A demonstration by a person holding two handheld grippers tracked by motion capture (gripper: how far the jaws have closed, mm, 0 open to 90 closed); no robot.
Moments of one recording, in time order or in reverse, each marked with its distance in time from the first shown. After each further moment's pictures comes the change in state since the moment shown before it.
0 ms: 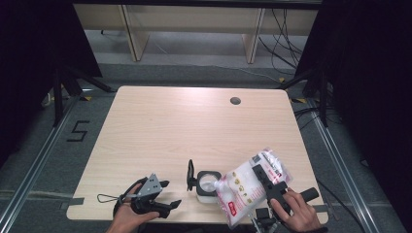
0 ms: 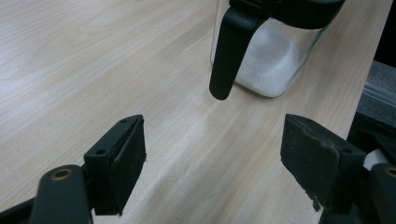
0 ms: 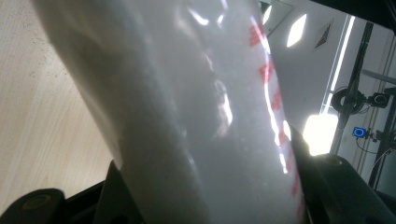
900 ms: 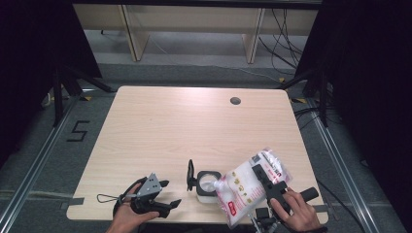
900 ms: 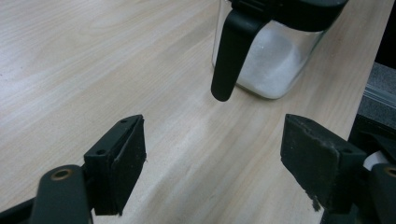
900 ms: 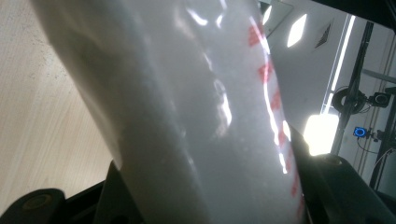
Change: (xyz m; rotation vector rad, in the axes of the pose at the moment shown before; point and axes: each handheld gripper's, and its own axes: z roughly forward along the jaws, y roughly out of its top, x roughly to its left) left arm -0.001 -0.001 -0.001 -0.006 0.003 0.003; right arm -0.001 0.000 0.000 0.008 0.012 -0.003
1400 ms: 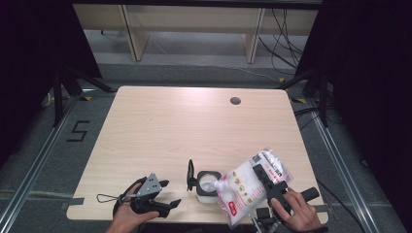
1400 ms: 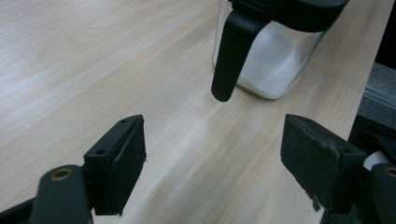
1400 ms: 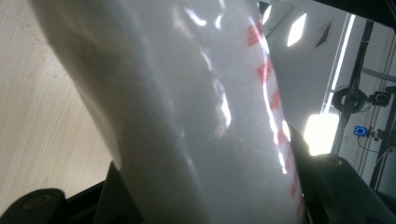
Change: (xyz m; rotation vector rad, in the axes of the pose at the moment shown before) left arm 0.002 0.001 -0.001 0.006 -0.002 0.005; right arm 0.000 -0.001 0.000 -0.010 -0.009 0.007
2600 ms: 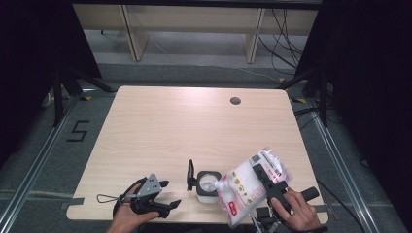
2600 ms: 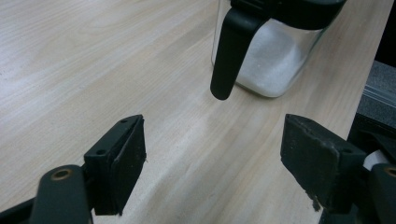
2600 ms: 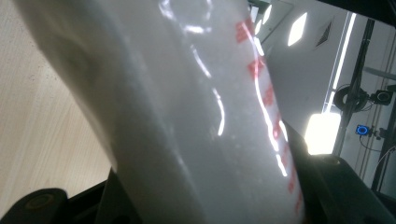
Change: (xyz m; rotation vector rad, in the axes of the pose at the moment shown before) left arm -0.001 -0.001 -0.001 0.006 0.003 0.001; right arm -0.001 0.000 0.000 0.000 0.003 0.012
